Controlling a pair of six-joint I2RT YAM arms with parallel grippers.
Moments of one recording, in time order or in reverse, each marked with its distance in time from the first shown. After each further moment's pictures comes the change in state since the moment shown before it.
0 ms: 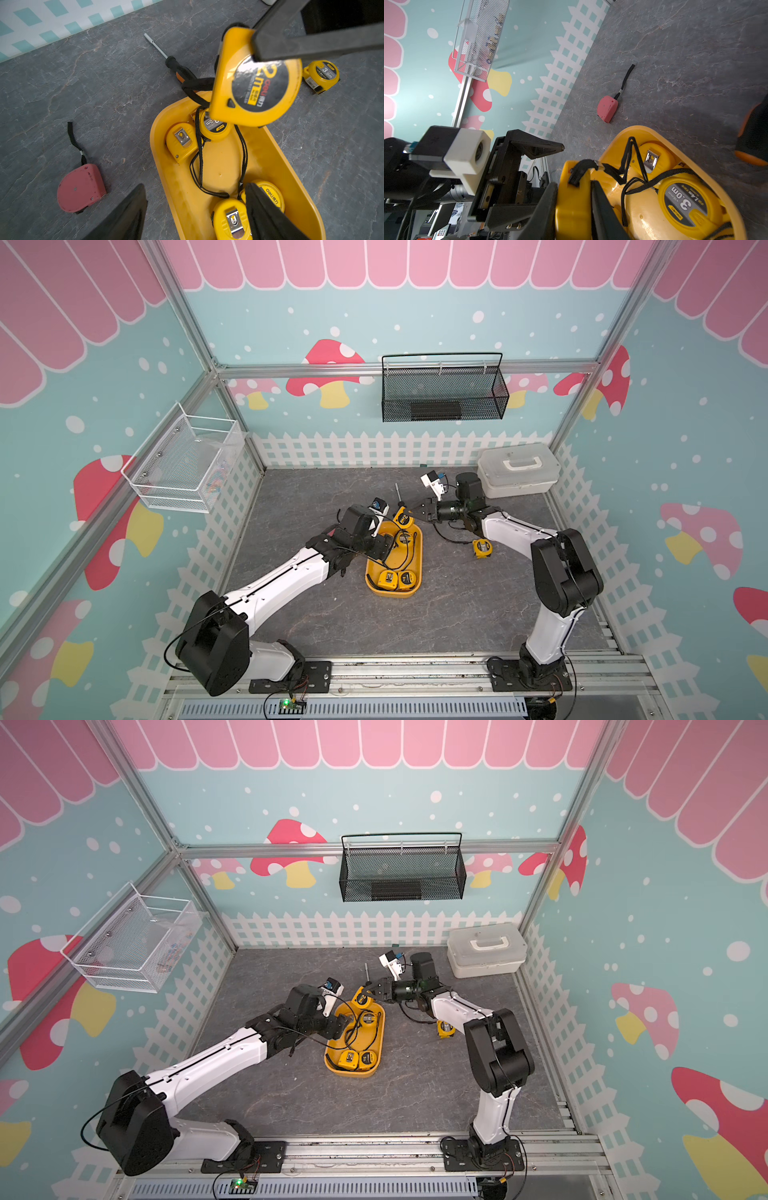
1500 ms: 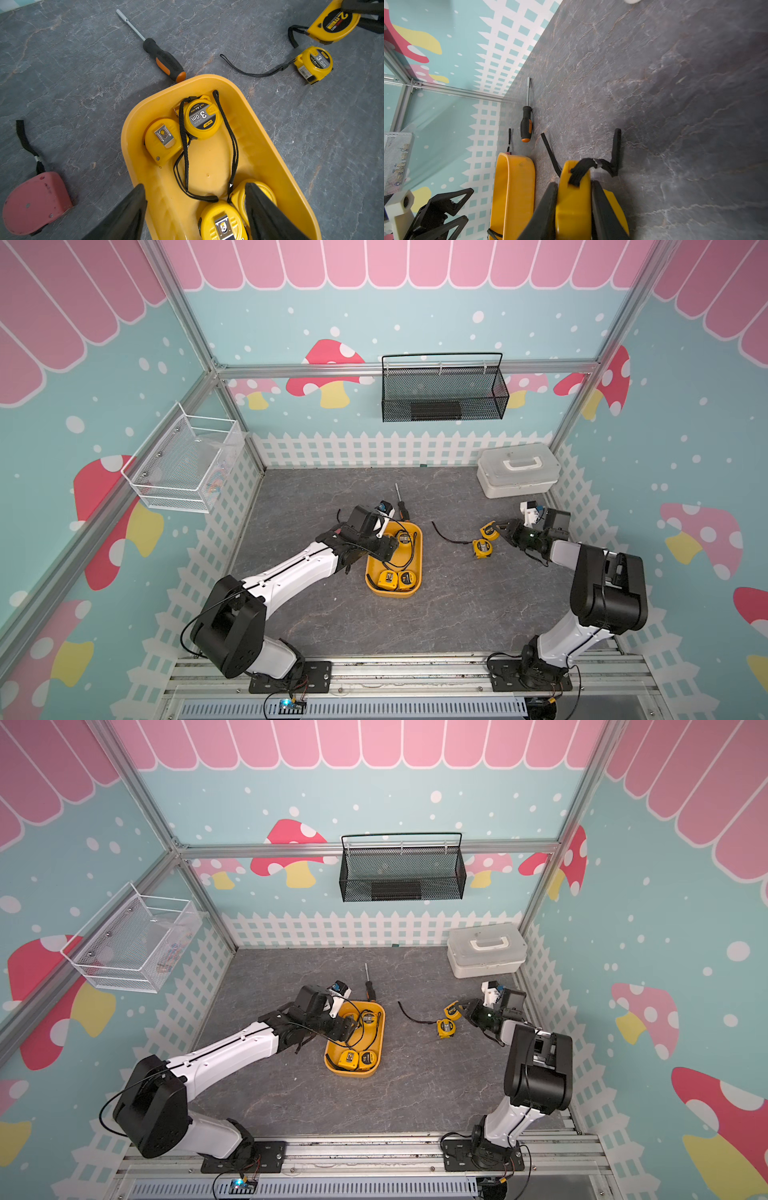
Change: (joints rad) left arm 0.004 0.101 0.018 0.022 0.097 -0.019; right arm -0.653 -0.145 -0.428 -0.034 0.174 -0.149
